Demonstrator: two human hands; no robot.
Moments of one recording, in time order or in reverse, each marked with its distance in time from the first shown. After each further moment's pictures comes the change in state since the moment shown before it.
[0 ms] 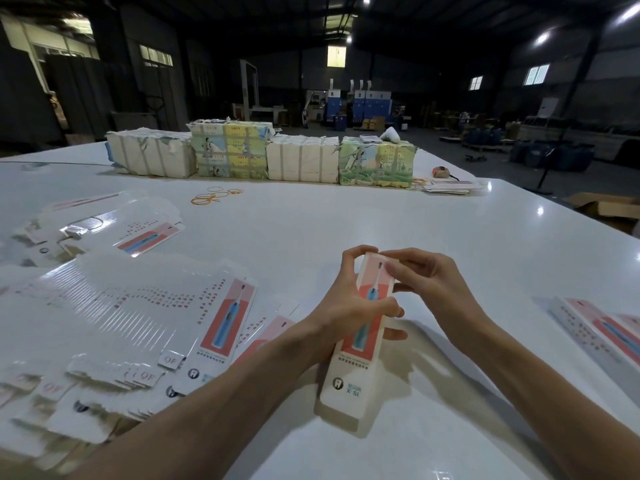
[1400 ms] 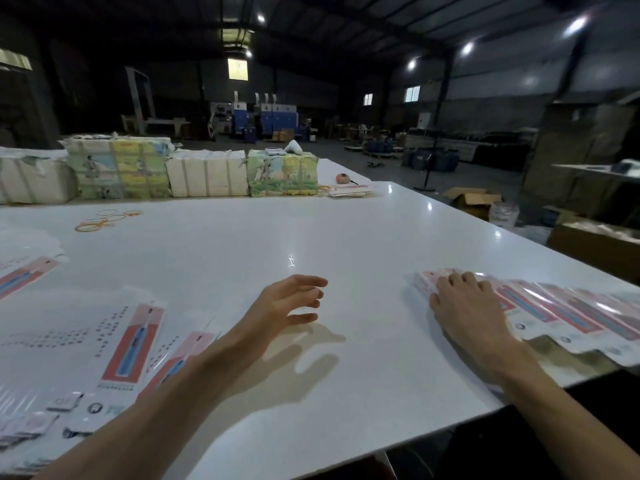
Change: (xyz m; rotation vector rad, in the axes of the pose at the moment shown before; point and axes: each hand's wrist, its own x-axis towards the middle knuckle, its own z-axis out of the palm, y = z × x) left_hand -0.002 -0.009 0.012 -0.150 -0.191 0.057; right_hand -0.112 0.001 -0.140 -1.828 0.275 0.422
